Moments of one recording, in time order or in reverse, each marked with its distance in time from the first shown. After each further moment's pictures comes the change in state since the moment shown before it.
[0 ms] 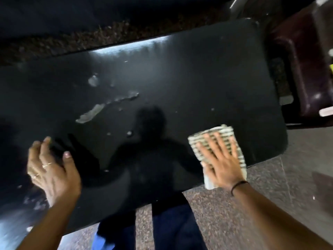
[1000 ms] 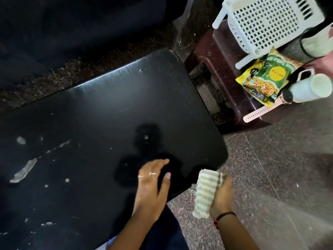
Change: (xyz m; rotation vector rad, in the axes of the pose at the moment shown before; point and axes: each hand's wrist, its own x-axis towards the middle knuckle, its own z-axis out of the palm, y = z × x) left_hand -0.174 0.306 0.051 -0.321 -0.899 0.424; right_hand -0.056 0.077 -0.044 1.577 0.317 1.966
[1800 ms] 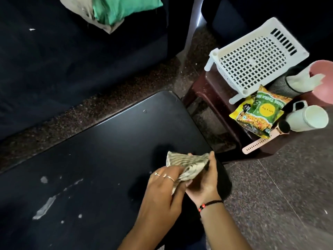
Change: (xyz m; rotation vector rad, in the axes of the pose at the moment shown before) left_hand 0.058 0.132 -0.057 0.097 -0.013 0.297; right_hand -0.058 -0.117 0.088 0.597 -0.705 0.339
